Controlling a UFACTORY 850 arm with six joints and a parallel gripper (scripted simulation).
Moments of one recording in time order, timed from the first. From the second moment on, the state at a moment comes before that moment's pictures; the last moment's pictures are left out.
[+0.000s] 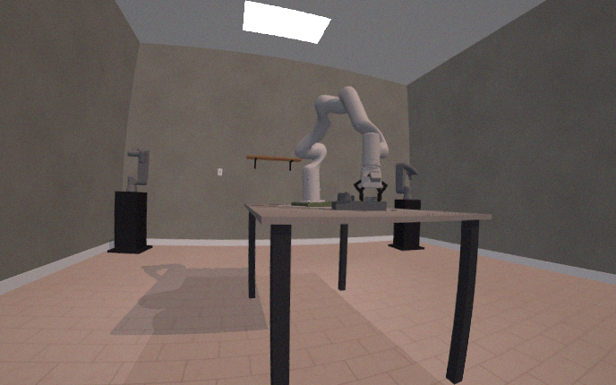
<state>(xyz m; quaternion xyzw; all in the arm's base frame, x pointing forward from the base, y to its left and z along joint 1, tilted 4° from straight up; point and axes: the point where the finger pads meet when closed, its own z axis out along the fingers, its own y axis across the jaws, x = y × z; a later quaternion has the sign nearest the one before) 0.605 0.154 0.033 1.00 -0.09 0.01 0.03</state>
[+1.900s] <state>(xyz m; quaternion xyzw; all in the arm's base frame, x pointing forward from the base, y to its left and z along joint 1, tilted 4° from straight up) 0.605 0.155 0.033 1.00 -0.09 0.02 0.03</state>
